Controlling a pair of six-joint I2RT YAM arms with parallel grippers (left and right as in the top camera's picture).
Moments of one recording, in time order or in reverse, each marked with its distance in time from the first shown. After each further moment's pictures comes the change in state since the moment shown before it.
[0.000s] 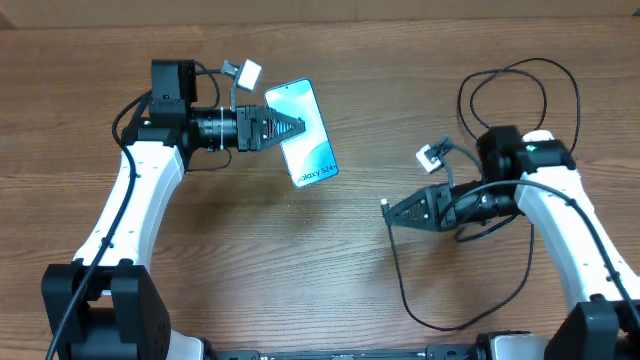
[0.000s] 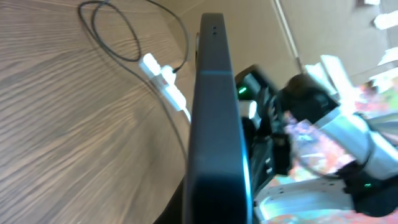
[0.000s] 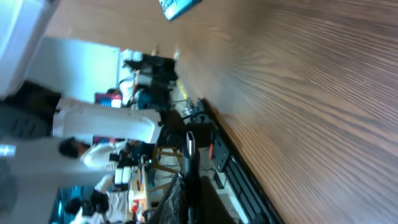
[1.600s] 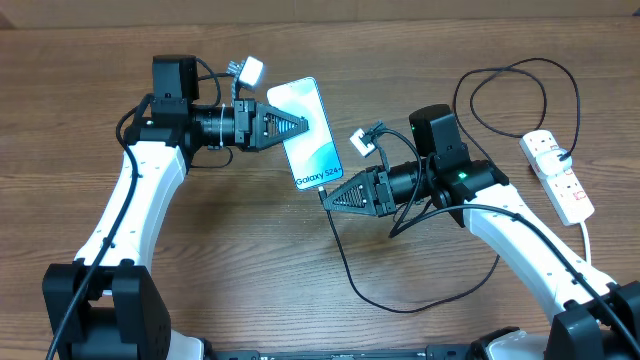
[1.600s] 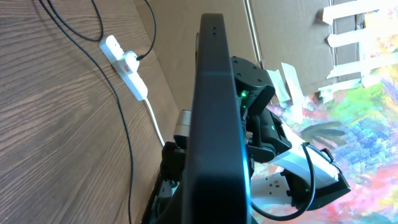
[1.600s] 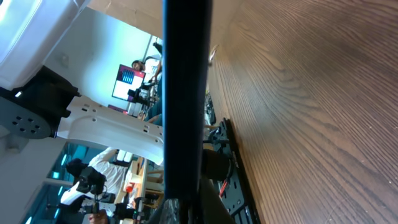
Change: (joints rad) left arm -0.011 0.000 0.000 0.044 0.114 -0.198; right arm 0.304 0.000 -0.103 1.033 -0.060 0.784
